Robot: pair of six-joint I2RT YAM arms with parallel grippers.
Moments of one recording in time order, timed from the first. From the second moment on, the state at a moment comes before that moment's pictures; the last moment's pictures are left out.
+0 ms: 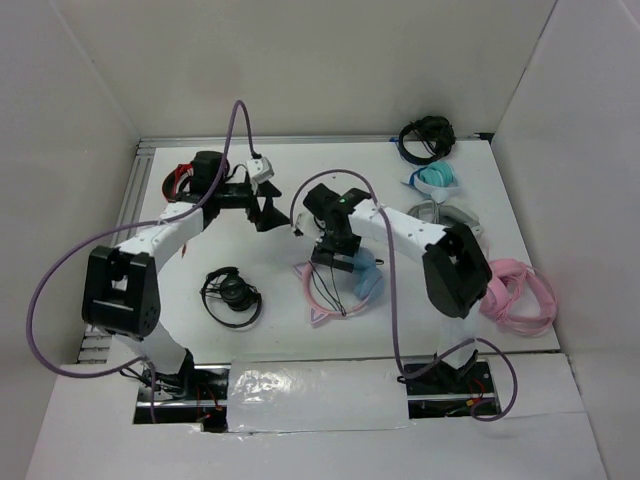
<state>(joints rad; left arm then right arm) -0.18 1.68 1.18 -0.10 0.98 0.44 0.74 1.93 1.51 -0.99 0.19 -0.54</state>
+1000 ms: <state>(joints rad) -0.22 0.55 0.70 -0.40 0.31 -0.51 0.39 0.62 0.68 -0.28 0.51 0.68</state>
